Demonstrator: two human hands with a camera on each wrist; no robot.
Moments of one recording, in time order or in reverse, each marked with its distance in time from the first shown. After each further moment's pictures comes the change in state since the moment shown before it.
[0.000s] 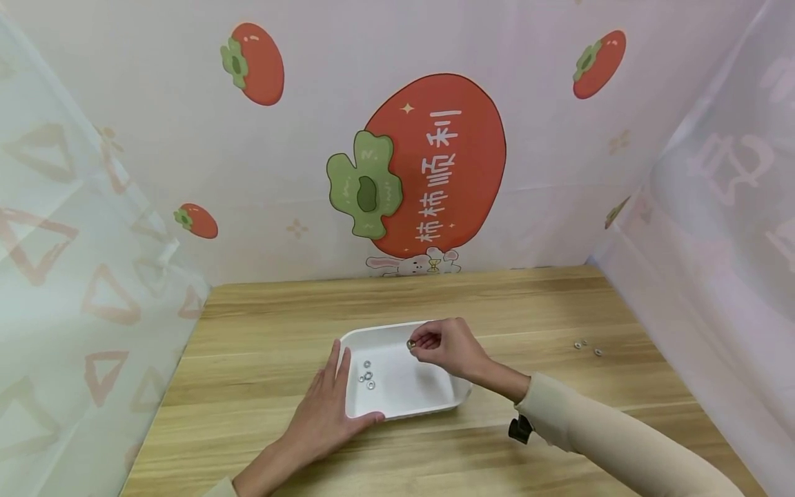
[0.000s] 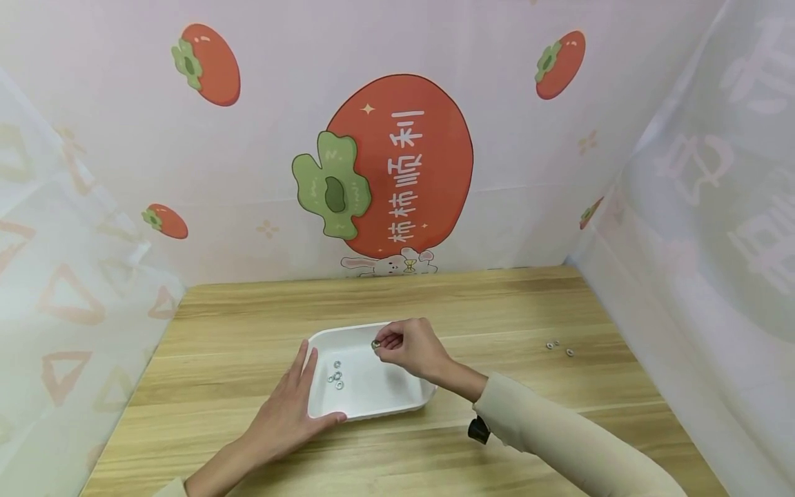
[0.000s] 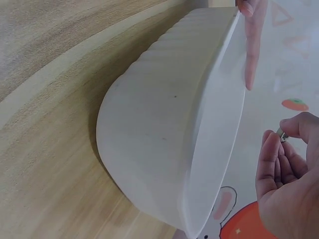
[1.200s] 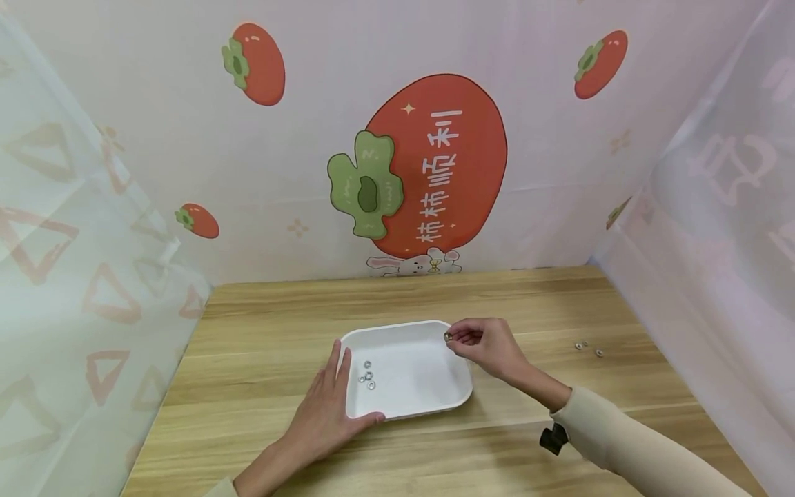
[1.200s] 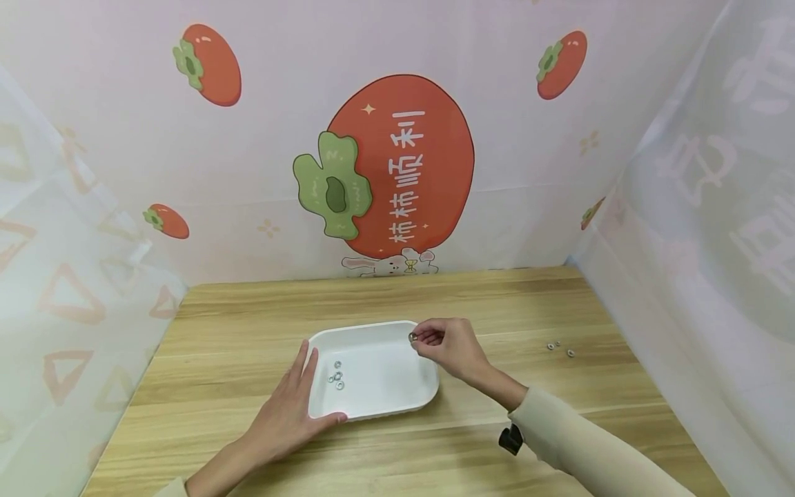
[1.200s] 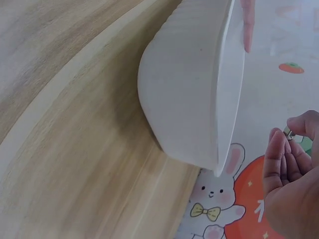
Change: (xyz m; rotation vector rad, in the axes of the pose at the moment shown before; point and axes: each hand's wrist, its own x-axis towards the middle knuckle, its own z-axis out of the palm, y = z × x) left_hand -0.001 -0.002 0.003 0.005 0.017 0.013; right_hand -0.030 0.027 -0.037 0.056 0.147 0.043
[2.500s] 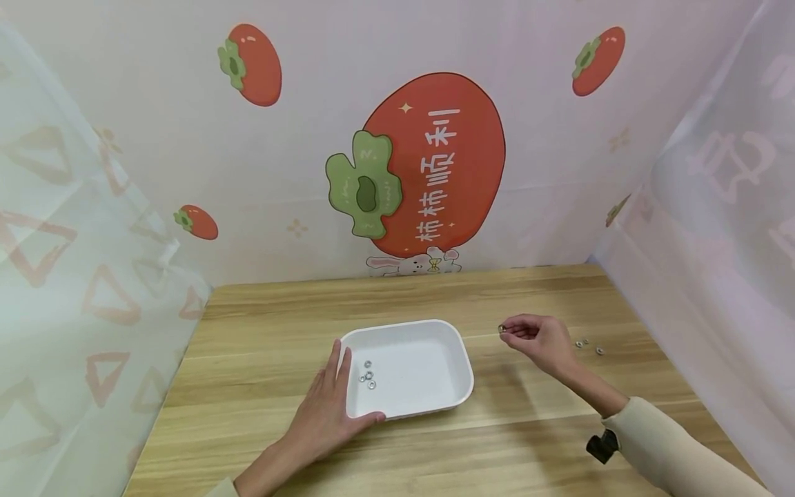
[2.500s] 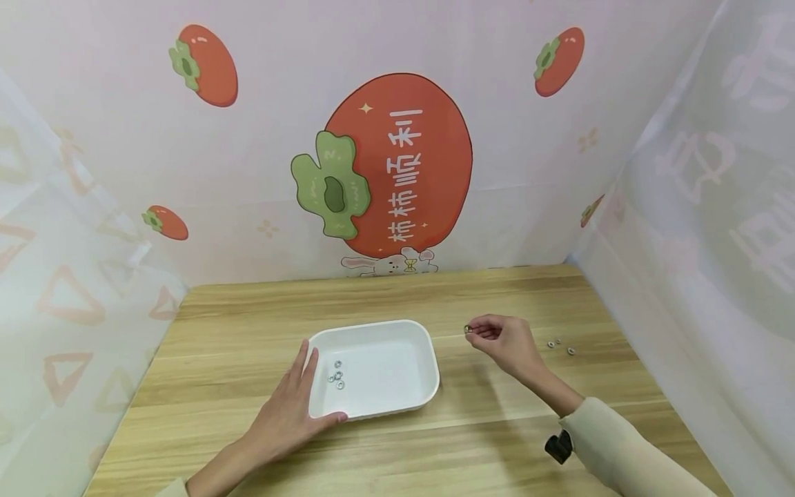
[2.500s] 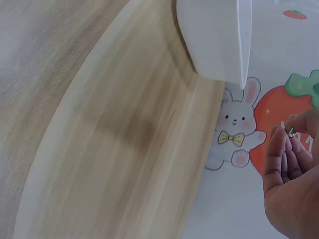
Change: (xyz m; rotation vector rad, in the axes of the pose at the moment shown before) left_hand 0.001 0.000 0.001 0.019 0.006 -0.002; right_hand -0.031 0.040 -0.066 -0.091 0.174 0.051
